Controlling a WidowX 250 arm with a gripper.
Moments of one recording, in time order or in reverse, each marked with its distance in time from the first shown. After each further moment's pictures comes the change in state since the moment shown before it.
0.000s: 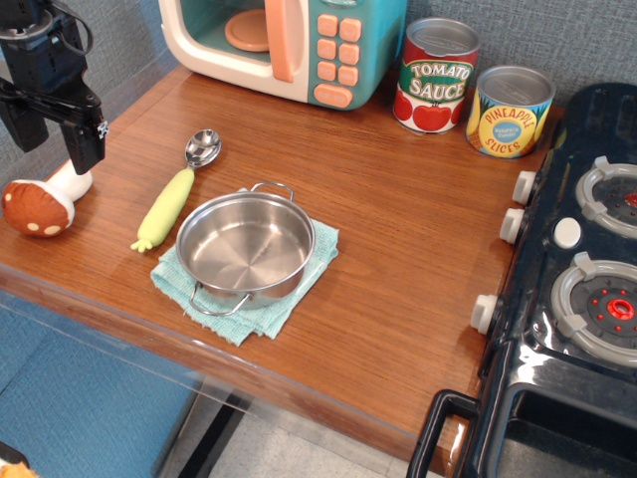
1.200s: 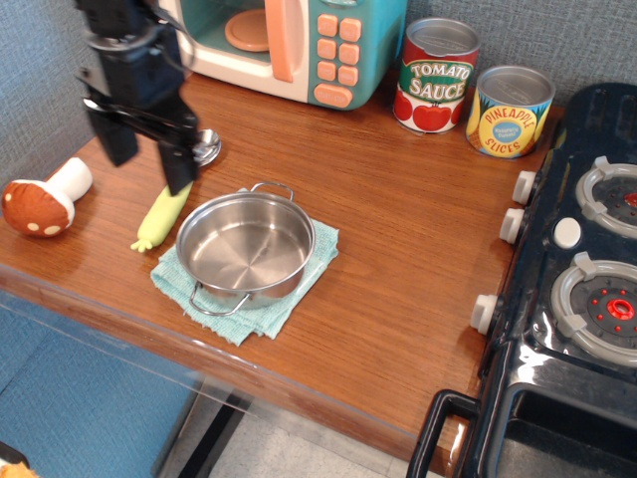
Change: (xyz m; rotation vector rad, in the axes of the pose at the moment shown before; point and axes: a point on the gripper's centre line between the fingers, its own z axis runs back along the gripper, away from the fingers) arm 0.008 -0.099 0.023 -0.046 -0.040 -0.133
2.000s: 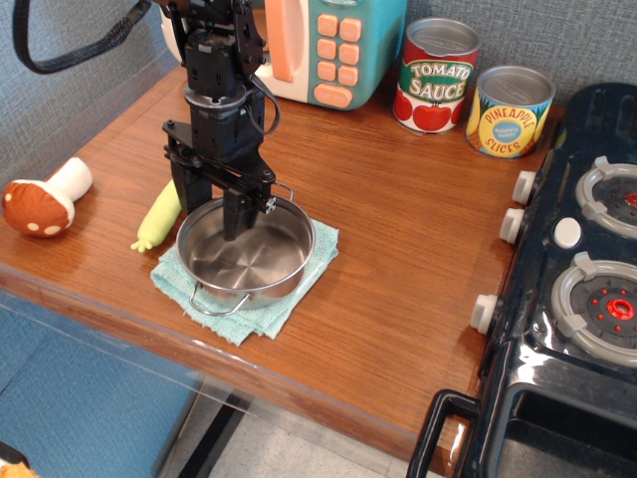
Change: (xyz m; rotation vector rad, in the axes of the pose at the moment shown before) arm 0.013 -0.037 -0.045 -0.022 0.128 -0.062
